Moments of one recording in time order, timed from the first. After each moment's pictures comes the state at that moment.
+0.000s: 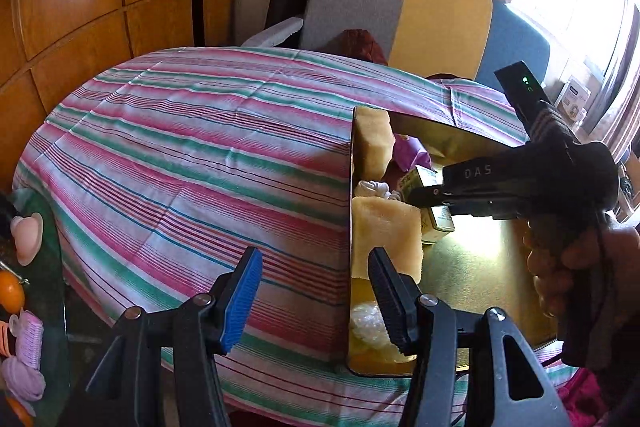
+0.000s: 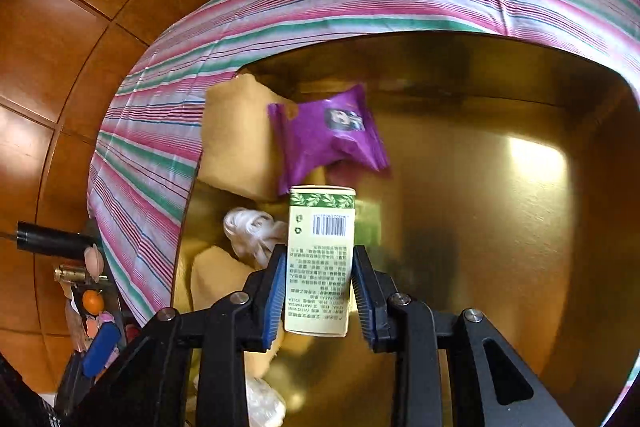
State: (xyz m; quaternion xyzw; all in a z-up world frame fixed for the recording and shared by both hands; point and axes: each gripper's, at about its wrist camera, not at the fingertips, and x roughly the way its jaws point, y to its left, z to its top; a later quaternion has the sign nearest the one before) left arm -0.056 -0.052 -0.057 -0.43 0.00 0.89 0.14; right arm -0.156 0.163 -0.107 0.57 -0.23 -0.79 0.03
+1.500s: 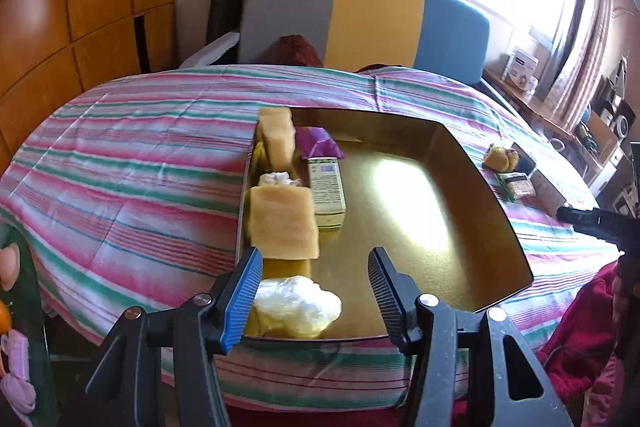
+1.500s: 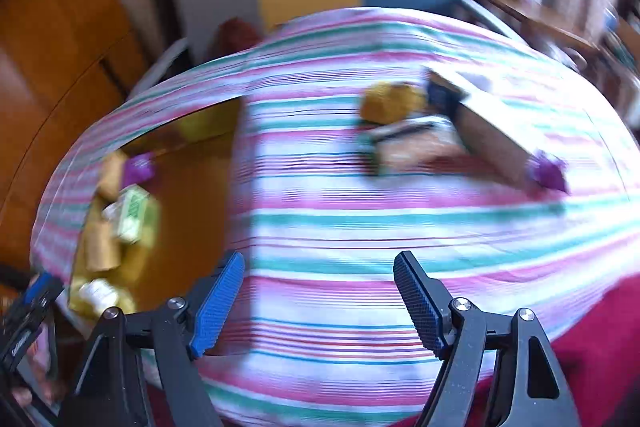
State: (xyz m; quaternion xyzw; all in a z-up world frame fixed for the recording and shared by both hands) left arm -0.004 0.001 -0.040 -0.40 0.04 0.88 0.24; right arm 0.097 0.329 -0.042 0.44 -0.21 -0.85 -0.20
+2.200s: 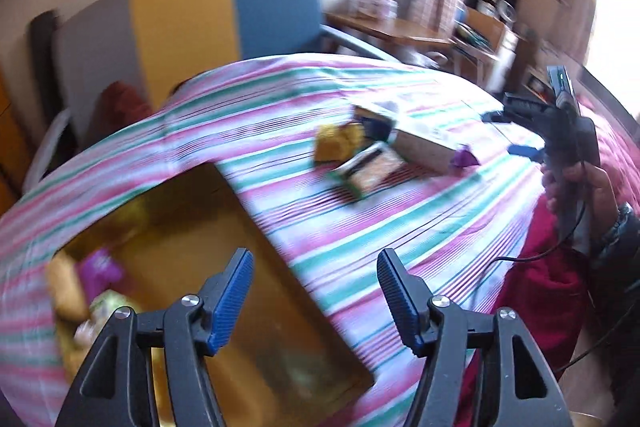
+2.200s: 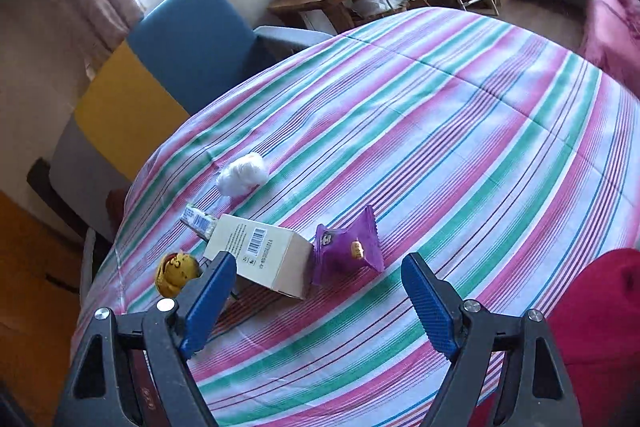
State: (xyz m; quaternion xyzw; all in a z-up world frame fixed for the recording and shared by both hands) left arm 0.014 0.228 -0.007 -0.38 0.20 0.78 0.46; right arm 0.197 0.550 -0.055 0.27 -0.42 -0.78 -0.39
